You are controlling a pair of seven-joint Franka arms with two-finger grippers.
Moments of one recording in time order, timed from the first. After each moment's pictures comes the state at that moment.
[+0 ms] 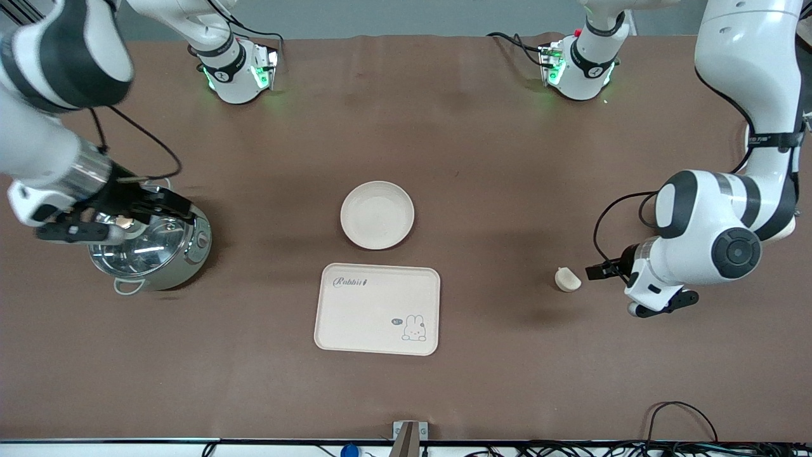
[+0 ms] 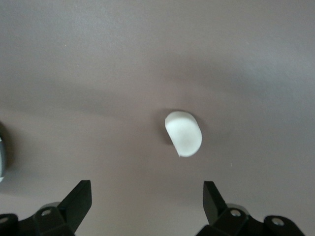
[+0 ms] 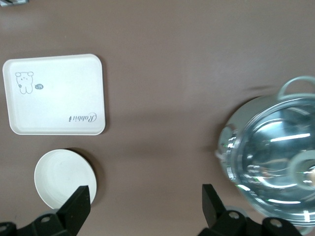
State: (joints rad) left arm 0.00 0.53 -0.14 -1.60 0.01 1.95 -0.41; right arm 0.13 0.11 0.01 -1.71 0.16 1.84 0.19
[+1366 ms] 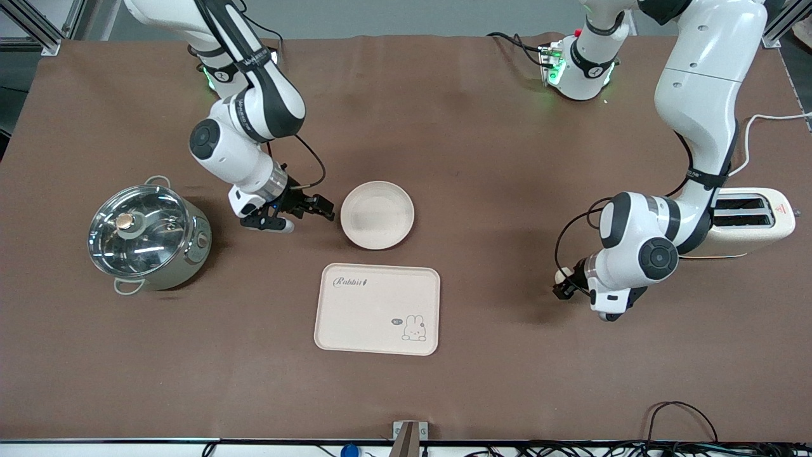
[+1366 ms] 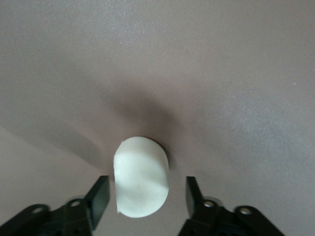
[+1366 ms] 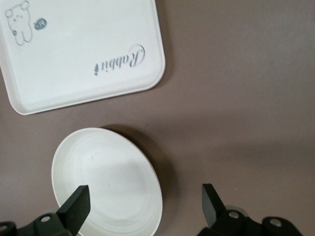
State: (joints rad) left arm -0.03 0.67 -0.18 -1.71 0.01 2.28 -0.87; right arm 0.50 0.20 0.01 -2.30 0.60 2.65 0.25
